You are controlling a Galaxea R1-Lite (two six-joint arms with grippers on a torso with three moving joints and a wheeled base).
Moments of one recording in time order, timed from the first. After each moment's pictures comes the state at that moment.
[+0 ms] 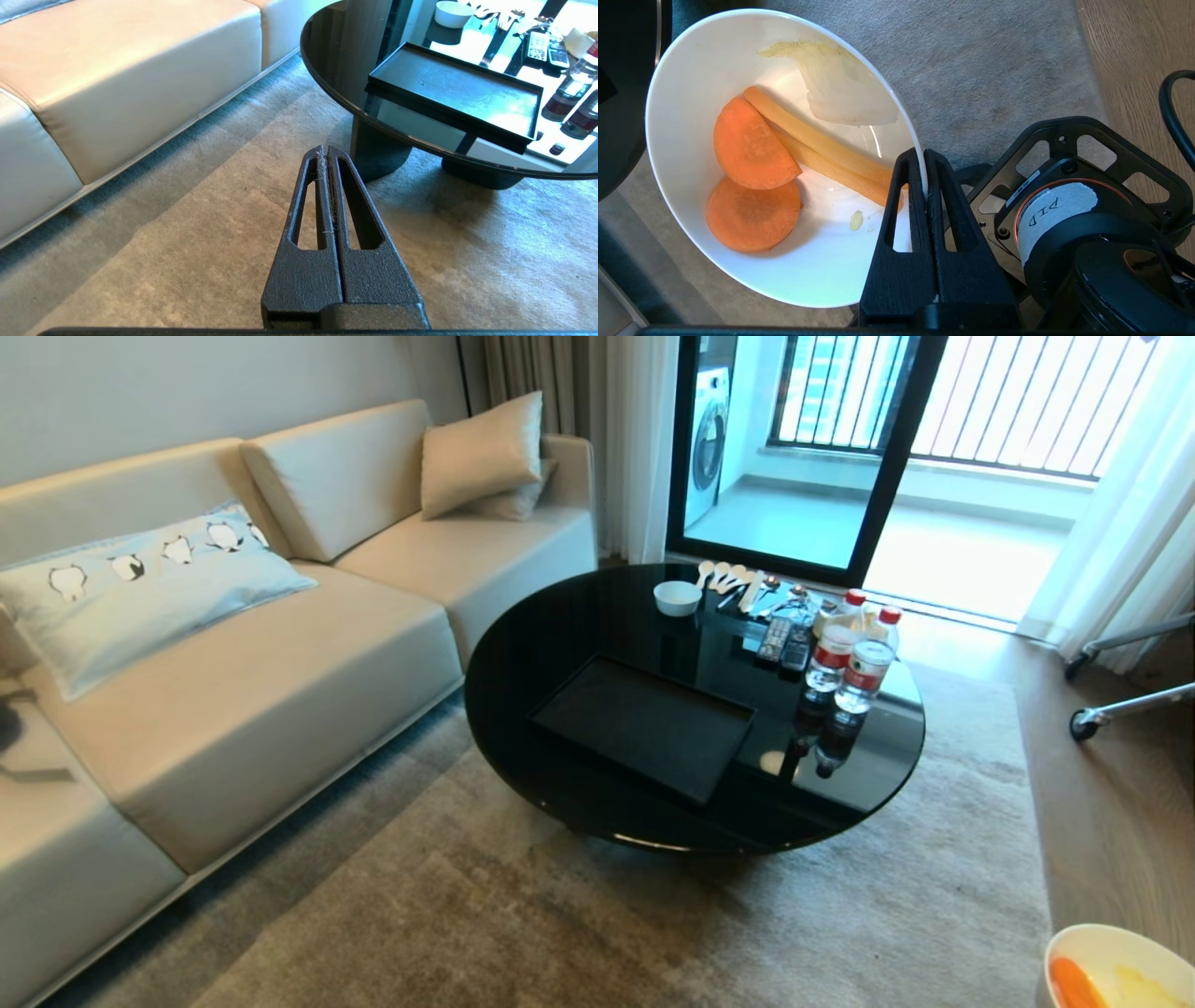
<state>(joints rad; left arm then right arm) 0.00 0.00 0.00 -0.01 0.01 -0.09 0.34 1.00 -0.57 0.74 -0.32 1.29</state>
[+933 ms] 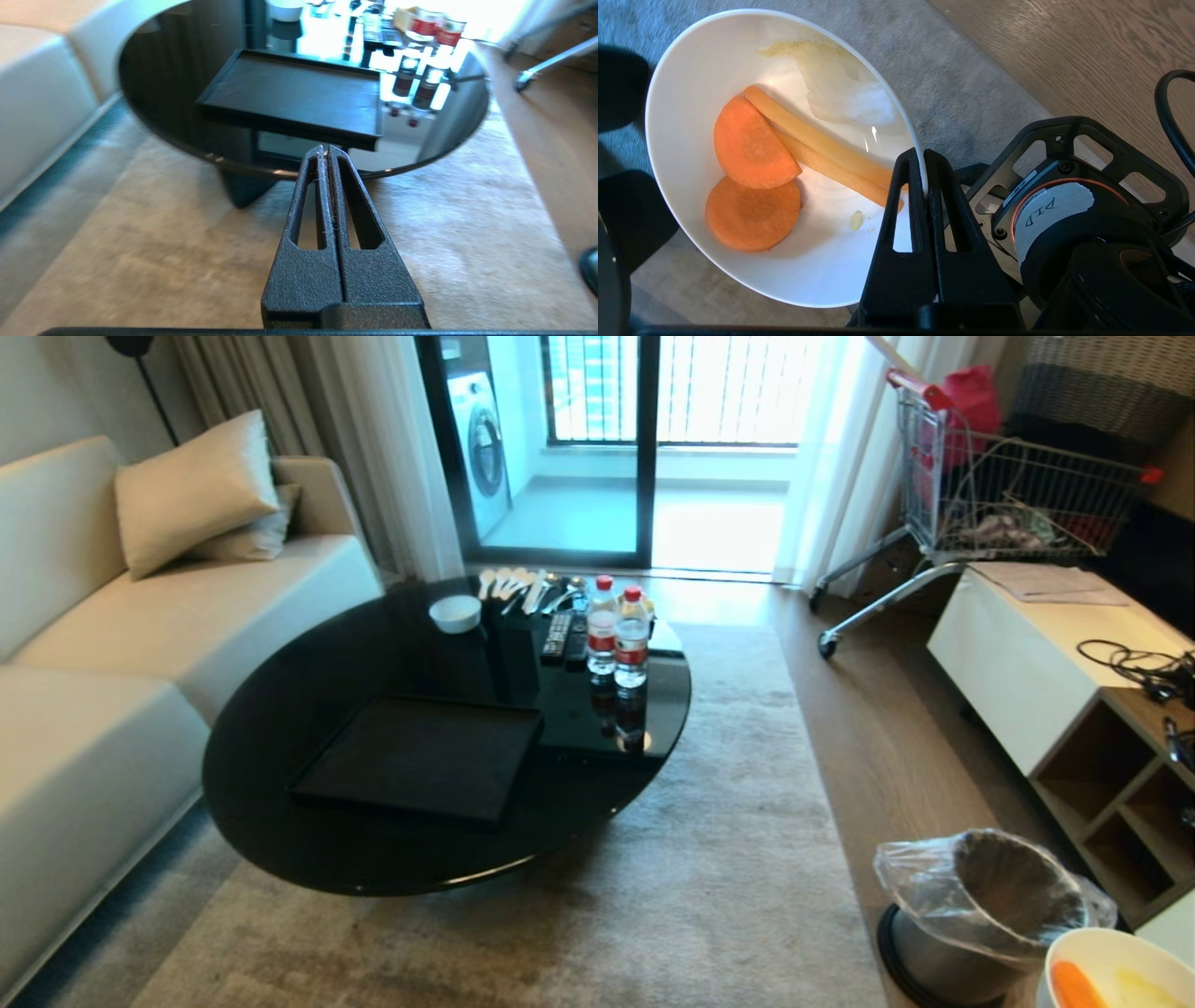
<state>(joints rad) 0.00 0.00 0.00 -0.01 0.01 -0.09 0.34 1.00 -0.57 0.74 -0.32 1.29</state>
